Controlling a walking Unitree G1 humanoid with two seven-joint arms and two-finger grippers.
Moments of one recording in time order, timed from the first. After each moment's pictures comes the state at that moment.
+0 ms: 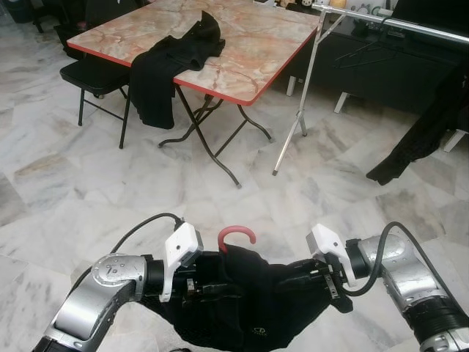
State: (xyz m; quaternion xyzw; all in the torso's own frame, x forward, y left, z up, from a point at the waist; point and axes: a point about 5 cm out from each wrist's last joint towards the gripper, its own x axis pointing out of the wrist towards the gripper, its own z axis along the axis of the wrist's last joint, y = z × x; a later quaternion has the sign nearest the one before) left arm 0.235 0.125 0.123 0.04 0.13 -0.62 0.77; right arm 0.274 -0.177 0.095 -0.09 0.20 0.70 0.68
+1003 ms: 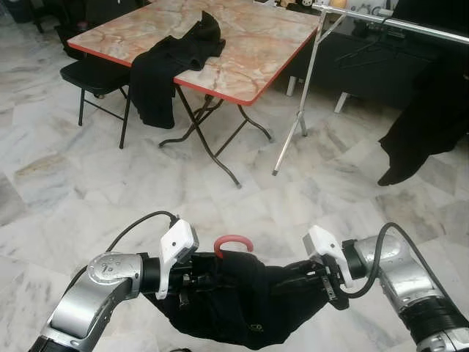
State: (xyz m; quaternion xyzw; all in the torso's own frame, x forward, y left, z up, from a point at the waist) left arm 0.237 0.130 0.124 0.04 0.13 -0.61 0.78; right arm 0.274 -0.172 0.094 -0.09 0.20 0.71 0.68
